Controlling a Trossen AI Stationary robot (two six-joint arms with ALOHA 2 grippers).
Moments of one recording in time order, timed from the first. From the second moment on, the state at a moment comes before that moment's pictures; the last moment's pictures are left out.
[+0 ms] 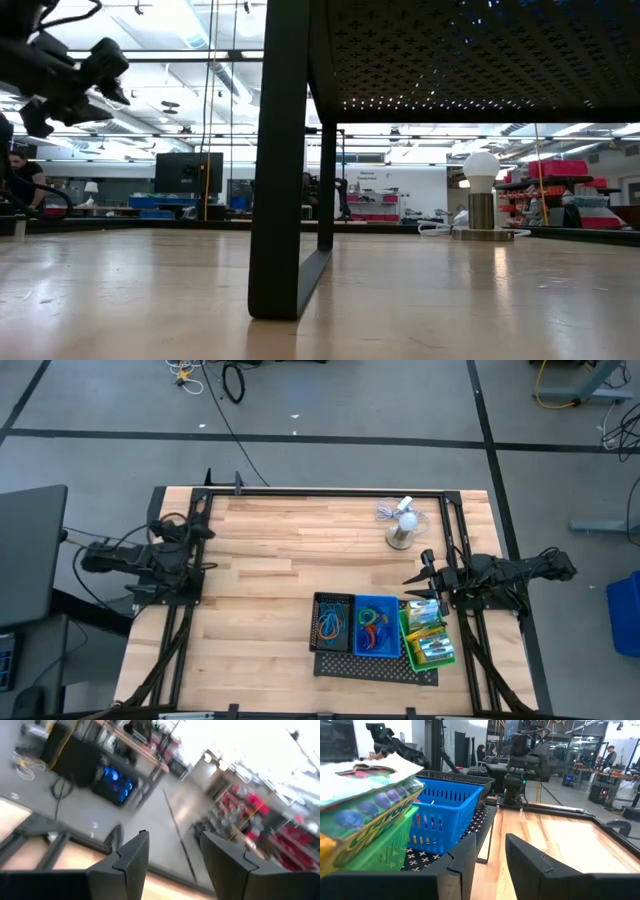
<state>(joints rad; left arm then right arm) -0.20 0.00 0.19 -0.41 -1.57 -0.88 0.19 0.01 0.01 0.00 0.00 -0.10</state>
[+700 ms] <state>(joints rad) -0.13 0.02 0.11 -0.35 -1.52 -0.39 0.19 0.03 0.01 0.00 0.01 -0.07</state>
